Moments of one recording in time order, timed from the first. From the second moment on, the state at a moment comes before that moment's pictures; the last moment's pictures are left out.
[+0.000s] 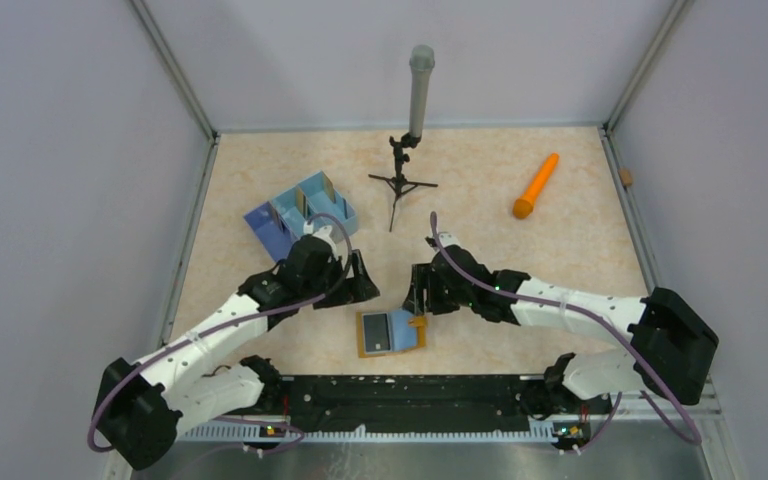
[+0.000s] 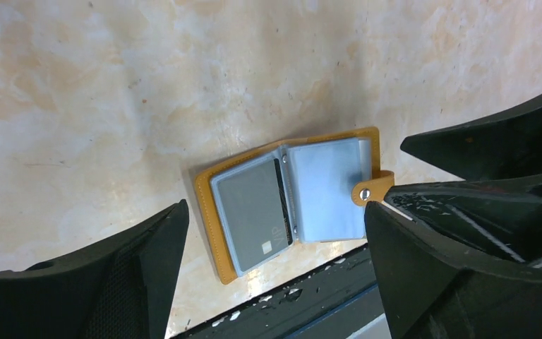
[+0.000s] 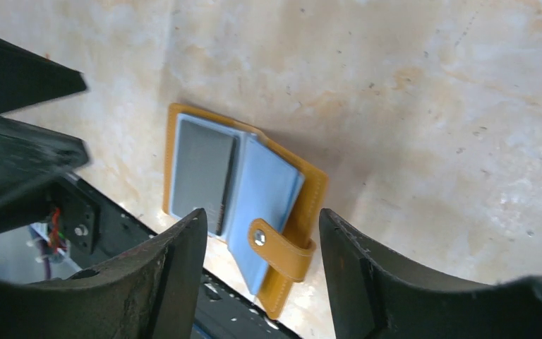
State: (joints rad) left arm -0.64 0.98 0.60 -0.40 0.12 -0.77; right arm 0.97 1.30 0.72 -0.17 0.03 0.76
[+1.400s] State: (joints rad) left arm 0.12 1.76 1.39 -0.61 0.06 -0.43; right arm 0.72 1.21 0.60 -0.11 -0.12 0.65
